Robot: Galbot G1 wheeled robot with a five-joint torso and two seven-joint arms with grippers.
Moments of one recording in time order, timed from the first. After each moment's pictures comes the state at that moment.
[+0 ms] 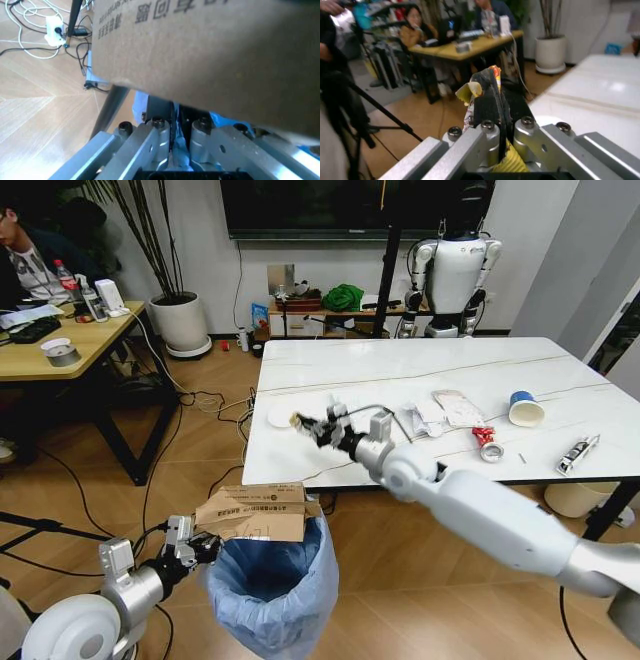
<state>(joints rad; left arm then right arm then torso) 1.71 -0.63 -0.58 -2.18 -1.20 0.24 0.00 -0.24 0.86 -0.54 1.77 1.19 -0.11 -0.01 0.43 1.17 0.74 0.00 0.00</state>
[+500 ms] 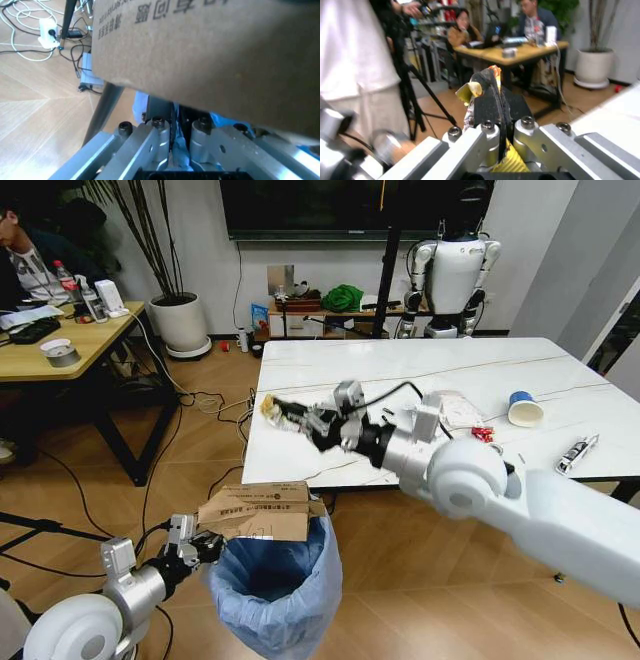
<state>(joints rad) 1.71 -0.64 -0.58 -2.20 -1.20 0.24 -0.01 -0.32 0.67 -0.52 2.10 1.18 -0.10 -0.04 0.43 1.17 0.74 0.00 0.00</state>
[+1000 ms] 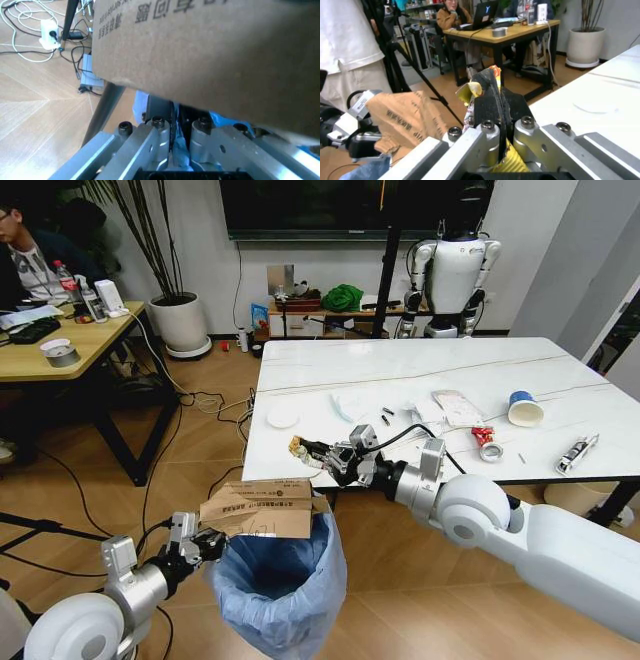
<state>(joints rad) 1.71 -0.65 -0.58 -2.21 -1.21 0.24 -0.02 -0.45 0.65 -0.51 2.05 1.10 -0.09 -0.08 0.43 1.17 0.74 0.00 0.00</state>
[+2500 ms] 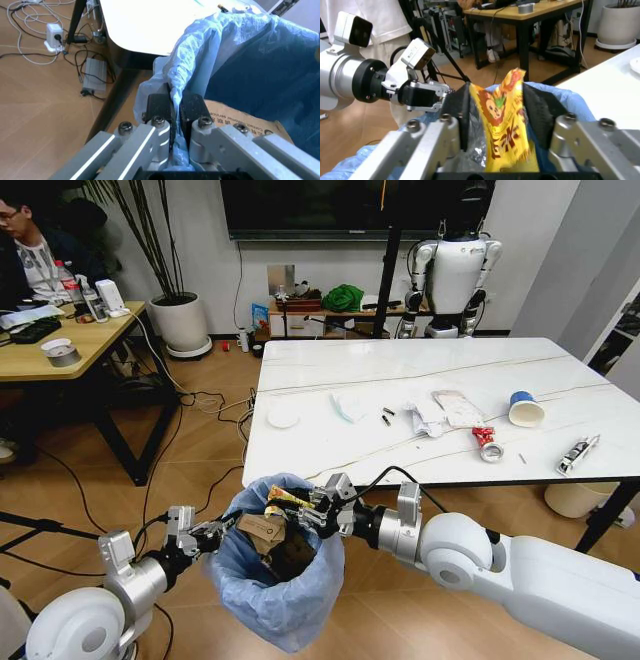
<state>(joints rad) 1.68 -0.66 -0.58 -2.20 -1.24 0.24 -0.04 -0.46 0.65 -0.64 2.10 1.05 -0.08 -0.07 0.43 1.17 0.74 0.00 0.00</state>
